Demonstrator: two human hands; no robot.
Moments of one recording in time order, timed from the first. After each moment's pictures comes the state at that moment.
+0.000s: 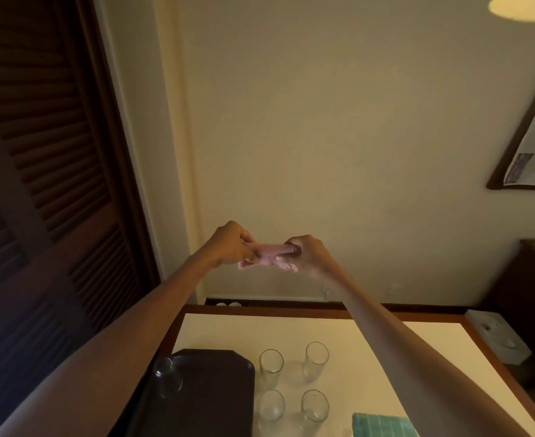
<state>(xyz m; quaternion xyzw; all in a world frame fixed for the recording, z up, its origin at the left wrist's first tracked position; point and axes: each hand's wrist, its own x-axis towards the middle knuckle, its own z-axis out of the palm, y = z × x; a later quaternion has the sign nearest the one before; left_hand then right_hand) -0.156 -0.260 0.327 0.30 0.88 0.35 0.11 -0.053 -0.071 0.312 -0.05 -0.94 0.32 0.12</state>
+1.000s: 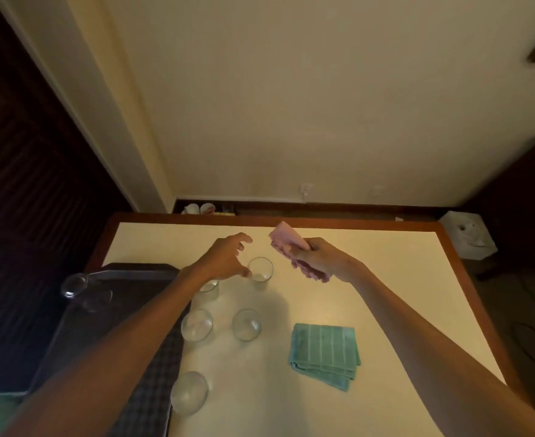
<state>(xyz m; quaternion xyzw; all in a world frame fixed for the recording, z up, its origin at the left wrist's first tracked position) -0.088 -0.117 0.073 0.23 0.88 0.28 0.31 0.025 0.109 0.101 -0.18 -0.82 0.50 -0.21</state>
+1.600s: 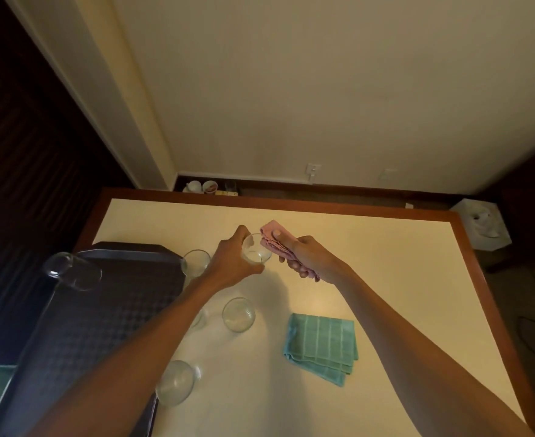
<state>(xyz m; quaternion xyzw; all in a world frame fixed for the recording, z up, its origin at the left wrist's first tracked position) -0.064 -0.092 0.006 0.20 0.89 0.35 0.22 0.012 0.099 0.054 -0.22 -0.77 0.57 -0.21</state>
